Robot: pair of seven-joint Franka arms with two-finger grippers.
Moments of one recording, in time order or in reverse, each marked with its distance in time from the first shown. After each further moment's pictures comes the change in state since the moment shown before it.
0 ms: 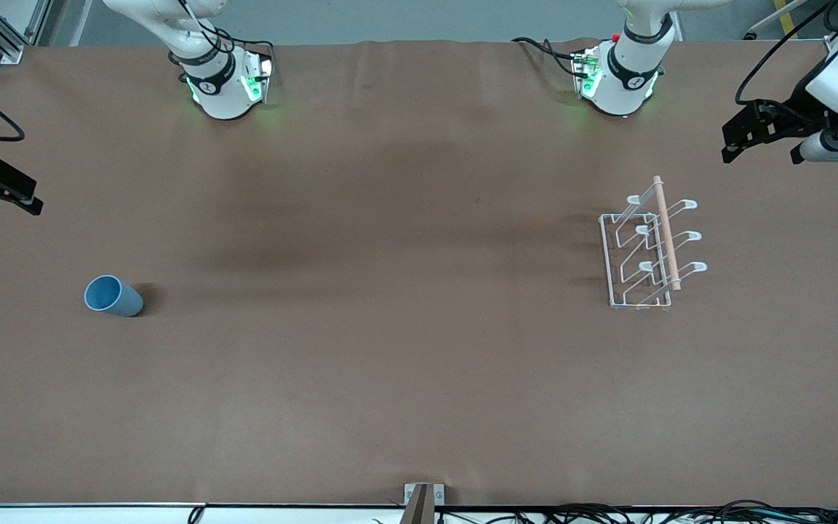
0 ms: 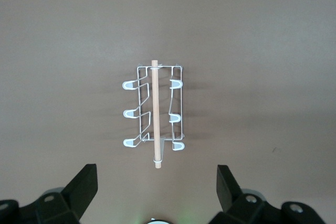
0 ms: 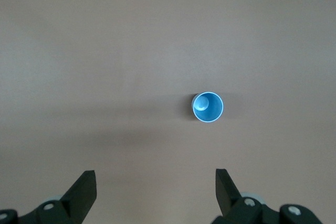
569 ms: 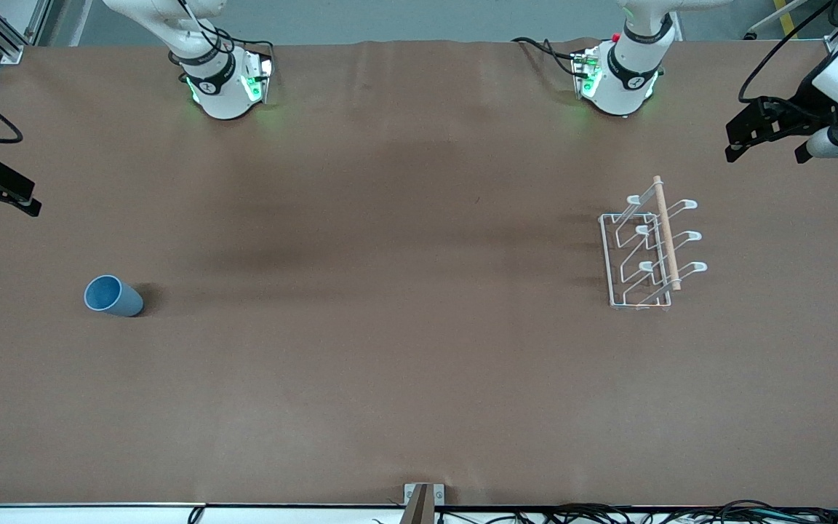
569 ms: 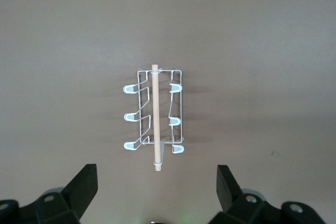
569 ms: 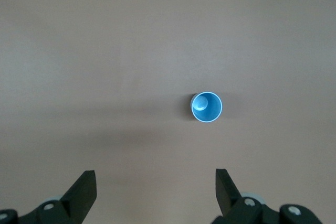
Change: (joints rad) left arm 0.001 0.001 0.000 0.019 0.000 0.001 0.001; right arm -0.010 0.006 -0.001 -0.008 0.000 0.008 0.000
